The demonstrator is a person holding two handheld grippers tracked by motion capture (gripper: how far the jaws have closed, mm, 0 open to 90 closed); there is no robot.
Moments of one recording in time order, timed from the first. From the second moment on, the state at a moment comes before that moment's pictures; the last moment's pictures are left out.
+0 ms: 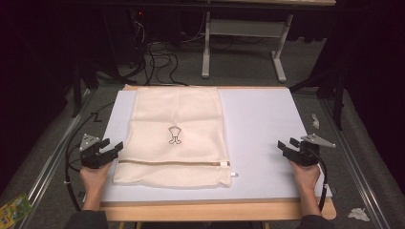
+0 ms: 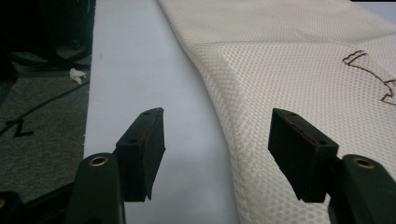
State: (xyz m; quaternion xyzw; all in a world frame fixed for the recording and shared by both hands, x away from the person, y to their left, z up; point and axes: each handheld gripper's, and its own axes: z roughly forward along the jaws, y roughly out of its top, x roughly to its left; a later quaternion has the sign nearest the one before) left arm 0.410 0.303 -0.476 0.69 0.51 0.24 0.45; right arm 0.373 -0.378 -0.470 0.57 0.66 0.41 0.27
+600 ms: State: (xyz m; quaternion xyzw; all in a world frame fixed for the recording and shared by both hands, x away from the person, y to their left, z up) left arm 0.411 0.295 -0.465 0.71 0.51 0.19 0.44; right arm 0.379 -0.358 -0.465 0.56 0.68 0.42 0.23
